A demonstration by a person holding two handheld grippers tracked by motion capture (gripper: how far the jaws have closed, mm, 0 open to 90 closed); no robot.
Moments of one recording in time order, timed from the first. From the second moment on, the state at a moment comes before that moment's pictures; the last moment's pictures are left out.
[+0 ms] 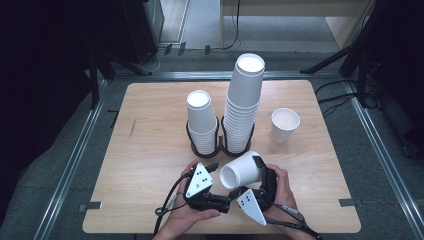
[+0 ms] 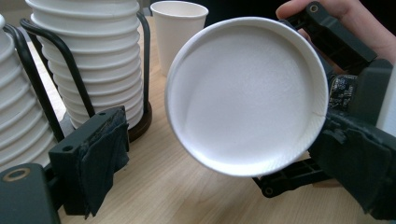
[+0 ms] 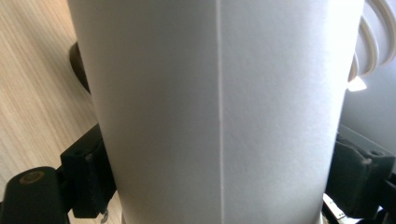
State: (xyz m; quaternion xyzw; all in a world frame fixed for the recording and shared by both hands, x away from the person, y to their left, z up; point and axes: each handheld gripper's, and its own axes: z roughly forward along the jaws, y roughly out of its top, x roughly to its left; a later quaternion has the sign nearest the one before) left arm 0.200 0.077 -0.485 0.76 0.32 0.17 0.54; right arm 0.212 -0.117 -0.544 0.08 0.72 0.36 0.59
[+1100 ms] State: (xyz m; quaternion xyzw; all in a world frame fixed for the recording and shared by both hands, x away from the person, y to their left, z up) left arm 0.195 0.067 -0.482 0.77 0.32 0.17 0.53; right arm 0.204 -0.114 -0.544 0.05 0.73 0.39 0.56
